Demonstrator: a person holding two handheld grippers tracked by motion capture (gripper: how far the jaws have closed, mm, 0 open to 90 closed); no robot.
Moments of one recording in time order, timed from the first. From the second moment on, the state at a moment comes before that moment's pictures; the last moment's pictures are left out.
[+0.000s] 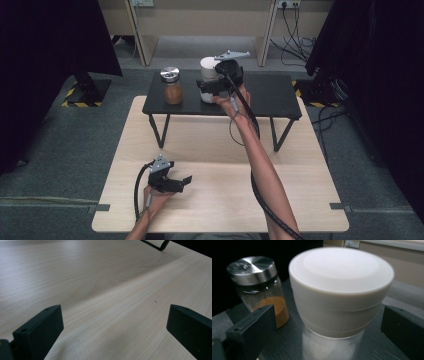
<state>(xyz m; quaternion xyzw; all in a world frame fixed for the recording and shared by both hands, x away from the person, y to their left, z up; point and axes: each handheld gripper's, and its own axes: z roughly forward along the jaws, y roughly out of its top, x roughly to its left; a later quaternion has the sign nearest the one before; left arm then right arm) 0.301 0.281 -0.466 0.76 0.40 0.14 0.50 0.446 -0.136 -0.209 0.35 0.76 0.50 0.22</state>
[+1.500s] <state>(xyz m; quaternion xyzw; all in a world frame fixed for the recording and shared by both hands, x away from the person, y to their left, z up) 0.301 0.282 -0.466 0.75 0.40 0.14 0.50 0.344 -0.222 -0.302 0.30 0.77 0.54 0.16</state>
